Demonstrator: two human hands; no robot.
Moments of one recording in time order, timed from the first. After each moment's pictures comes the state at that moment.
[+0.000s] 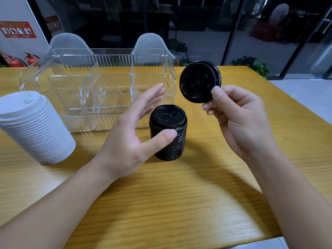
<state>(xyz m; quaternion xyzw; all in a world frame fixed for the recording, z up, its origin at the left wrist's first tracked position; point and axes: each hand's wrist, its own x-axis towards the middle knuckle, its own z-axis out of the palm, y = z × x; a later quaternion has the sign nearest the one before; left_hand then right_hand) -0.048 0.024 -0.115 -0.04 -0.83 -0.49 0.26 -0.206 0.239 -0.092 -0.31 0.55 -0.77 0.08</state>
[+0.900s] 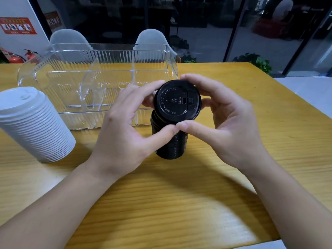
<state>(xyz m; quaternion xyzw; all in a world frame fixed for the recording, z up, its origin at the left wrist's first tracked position) -0.045 0.028 -0.106 -0.02 -0.85 -0.35 0.40 -0.181 0.226 -0.093 -0.50 0.64 -0.58 -0.04</state>
